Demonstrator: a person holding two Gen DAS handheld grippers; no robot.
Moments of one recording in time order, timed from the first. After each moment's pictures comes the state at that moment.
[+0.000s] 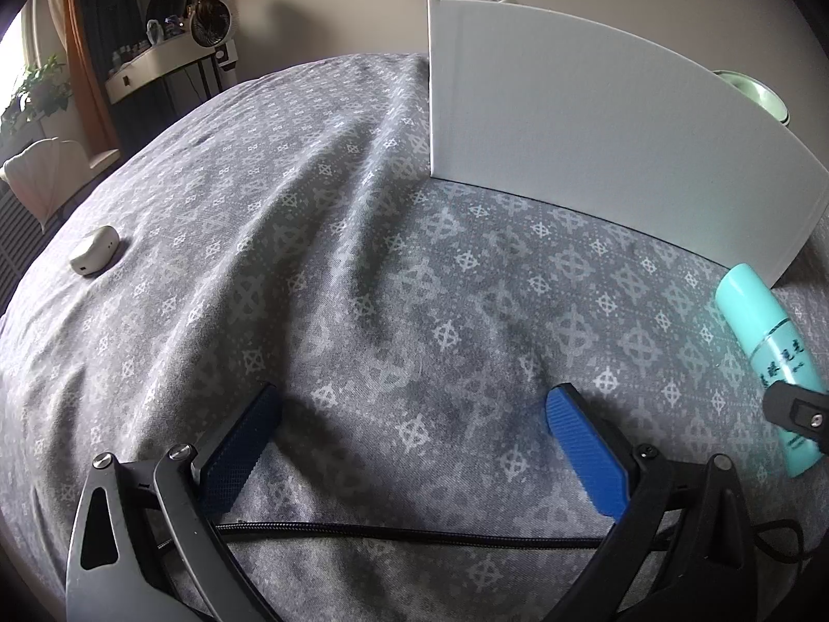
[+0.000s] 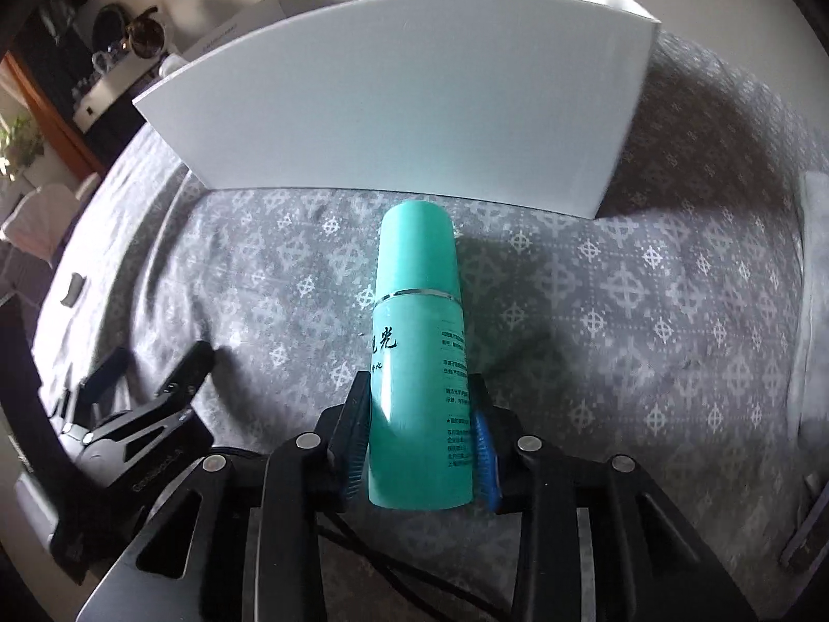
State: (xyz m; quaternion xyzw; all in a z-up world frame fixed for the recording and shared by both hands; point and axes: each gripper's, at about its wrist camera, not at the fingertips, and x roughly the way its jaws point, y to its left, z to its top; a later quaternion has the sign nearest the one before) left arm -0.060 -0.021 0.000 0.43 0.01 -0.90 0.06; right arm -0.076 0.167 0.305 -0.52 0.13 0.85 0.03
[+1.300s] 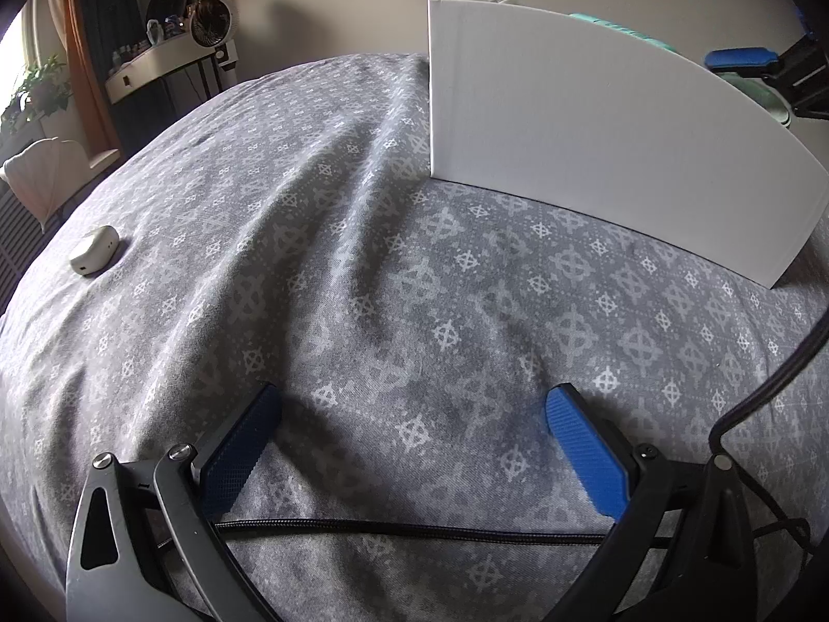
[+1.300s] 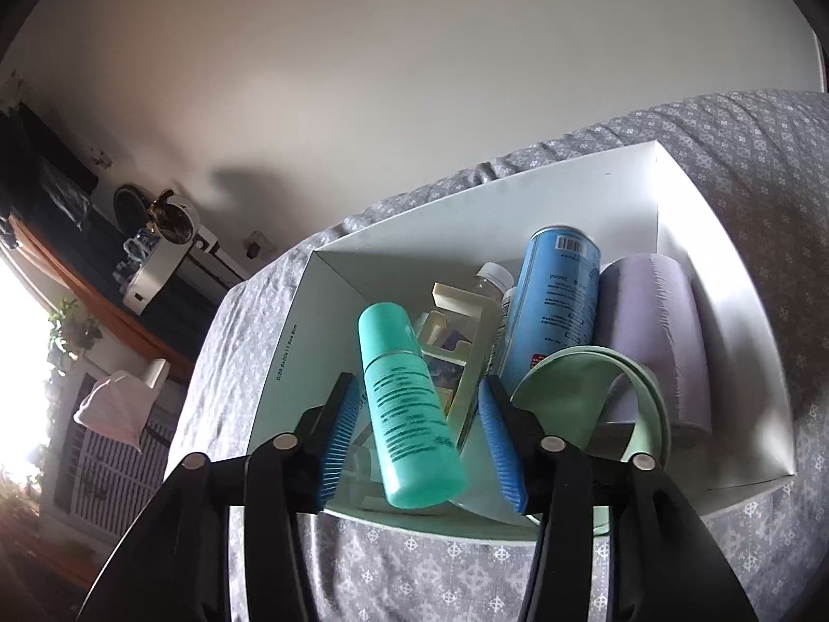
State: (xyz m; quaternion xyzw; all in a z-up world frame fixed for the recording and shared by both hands) left arm -0.059 -0.022 0.000 0.43 0.01 -0.90 0.06; right arm -0.210 0.175 0.405 -0.35 0.29 0.89 0.03
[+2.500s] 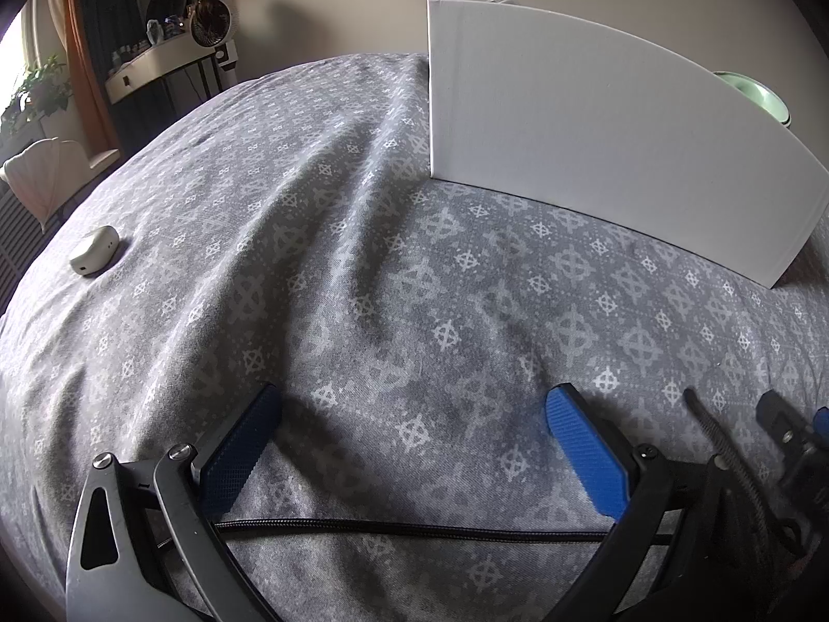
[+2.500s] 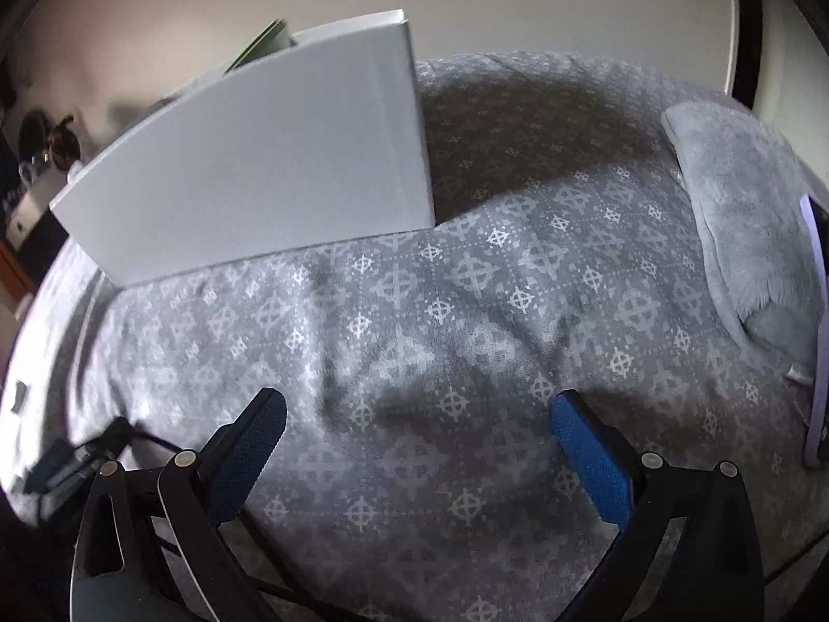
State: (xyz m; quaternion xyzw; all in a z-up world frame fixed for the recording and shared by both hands) left arm -0.058 -0.021 0.000 0.43 0.01 -0.90 0.06; right arm -0.038 0.186 0.292 -0.42 0.14 0.88 0.20
